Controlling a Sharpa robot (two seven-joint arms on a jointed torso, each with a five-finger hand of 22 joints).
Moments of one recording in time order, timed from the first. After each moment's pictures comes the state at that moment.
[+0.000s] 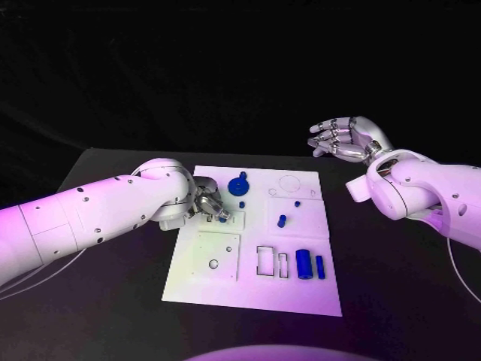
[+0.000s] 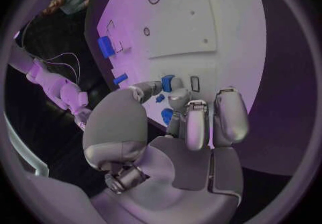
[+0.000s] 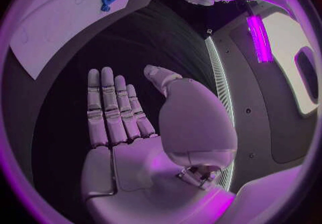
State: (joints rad) left arm 1.22 -0.63 -0.02 1.35 -1.13 0.22 -0.52; left_hand 1.01 -0.22 0.62 0.20 0.39 0.81 0.03 0.91 0.64 1.25 -0.03 1.22 0.89 1.47 -0.09 1.54 1.31 0.09 1.43 0.01 1.36 1.13; right arm 1.29 -0.87 -0.12 1.44 -0.51 -0.51 0.28; right_hand 1.22 -0.18 0.48 0.07 0.26 0.71 0.19 0.29 0.35 0.85 0.19 0.43 0.21 0.97 0.14 0.40 0.40 0.17 0.87 0.24 0.24 0.50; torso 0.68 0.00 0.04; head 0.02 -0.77
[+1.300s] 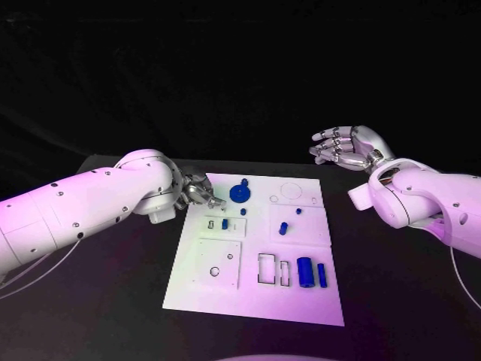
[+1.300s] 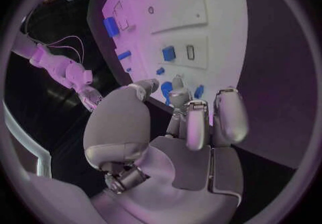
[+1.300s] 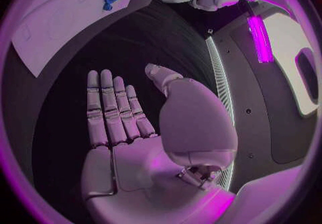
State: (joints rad) left arm 1.24 -0.70 0.06 1.37 -1.10 0.18 -0.52; left_hand 1.04 -0.20 0.44 0.29 0.36 0.78 0.06 0.84 0.62 1.23 -0.02 1.21 0.85 1.46 -0.09 1.54 1.31 0.09 1.44 0.01 1.36 1.13; right arm 1.29 -0.87 -0.12 1.43 -0.51 -0.51 0.28; right_hand 1.22 -0.19 0.45 0.06 0.26 0.69 0.19 0.30 0.34 0.82 0.20 0.44 0.17 0.93 0.15 0.36 0.38 0.17 0.86 0.25 0.20 0.46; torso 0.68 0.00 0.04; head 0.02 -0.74
